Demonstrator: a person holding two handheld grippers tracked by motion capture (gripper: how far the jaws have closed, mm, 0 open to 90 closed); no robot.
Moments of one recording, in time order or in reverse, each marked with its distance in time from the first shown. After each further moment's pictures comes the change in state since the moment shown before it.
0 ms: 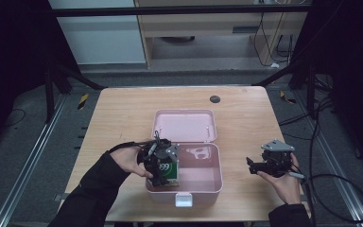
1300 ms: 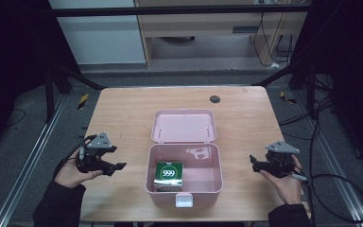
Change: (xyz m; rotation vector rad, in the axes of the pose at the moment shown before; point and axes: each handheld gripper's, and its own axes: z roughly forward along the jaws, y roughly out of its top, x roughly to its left) left arm -0.012 -0.176 -0.036 -0.350 0.320 -0.560; right arm -0.006 -0.007 -0.002 -0.043 -0.022 0.055
